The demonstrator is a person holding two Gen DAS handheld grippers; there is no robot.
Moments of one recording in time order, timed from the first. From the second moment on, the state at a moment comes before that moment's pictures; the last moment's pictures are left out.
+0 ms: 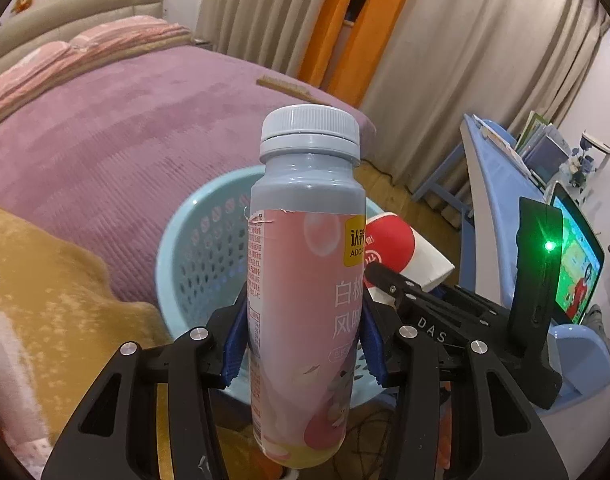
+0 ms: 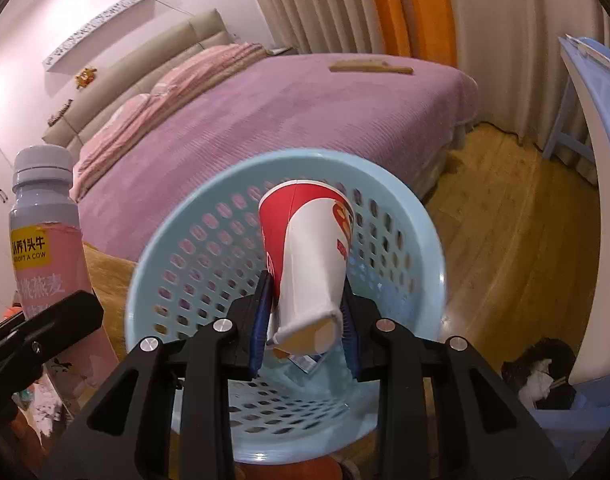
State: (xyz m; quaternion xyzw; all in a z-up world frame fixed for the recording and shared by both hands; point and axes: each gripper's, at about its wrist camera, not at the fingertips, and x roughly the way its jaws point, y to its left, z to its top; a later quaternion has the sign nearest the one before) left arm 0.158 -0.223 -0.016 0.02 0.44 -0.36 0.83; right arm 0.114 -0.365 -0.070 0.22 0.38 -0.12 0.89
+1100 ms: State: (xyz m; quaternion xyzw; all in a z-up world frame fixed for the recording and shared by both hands) left arm 0.074 -0.021 0.071 -0.08 0.30 -0.26 0.91; right arm 0.085 -0.204 0.027 0.14 0.30 0.04 0.94
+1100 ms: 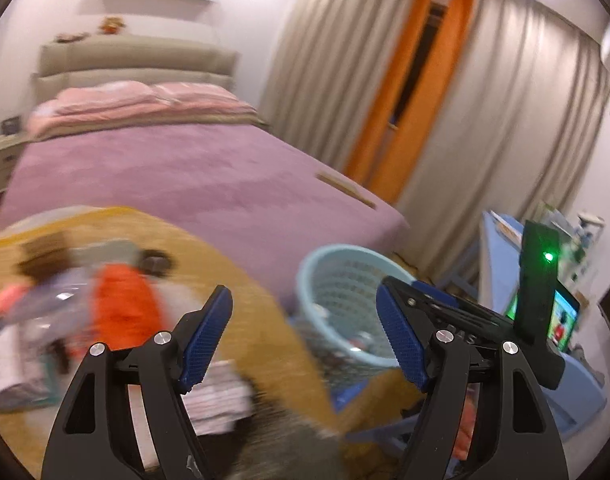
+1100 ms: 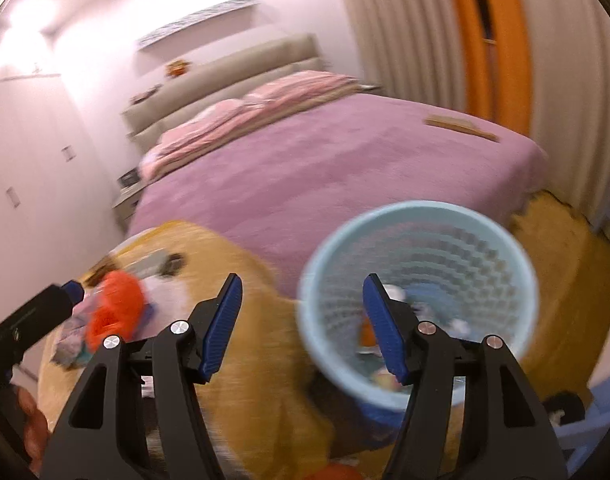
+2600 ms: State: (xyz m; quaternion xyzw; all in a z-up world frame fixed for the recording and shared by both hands) left arm 0.034 0.170 0.010 -0.07 0.40 -0.19 0.89; right arm 0.135 -0.016 -0.004 0.03 0.38 0.19 0.91
